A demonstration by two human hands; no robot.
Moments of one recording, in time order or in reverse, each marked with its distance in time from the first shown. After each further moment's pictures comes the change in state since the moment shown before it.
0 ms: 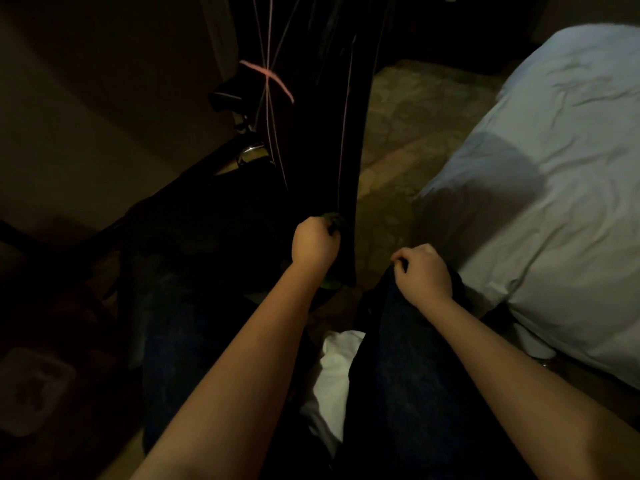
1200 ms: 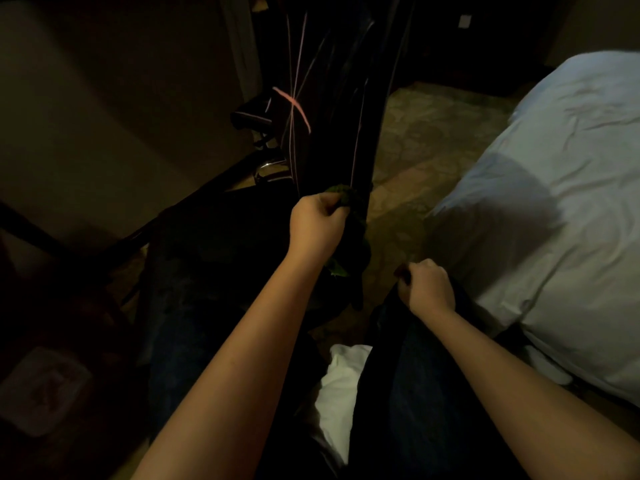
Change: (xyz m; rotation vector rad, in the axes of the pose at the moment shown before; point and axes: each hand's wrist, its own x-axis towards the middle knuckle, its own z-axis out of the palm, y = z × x) left_hand -0.015 0.041 -0.090 -0.542 0.031 0.052; right_hand 0.003 -0.015 -0.002 -0.133 -0.079 0.007
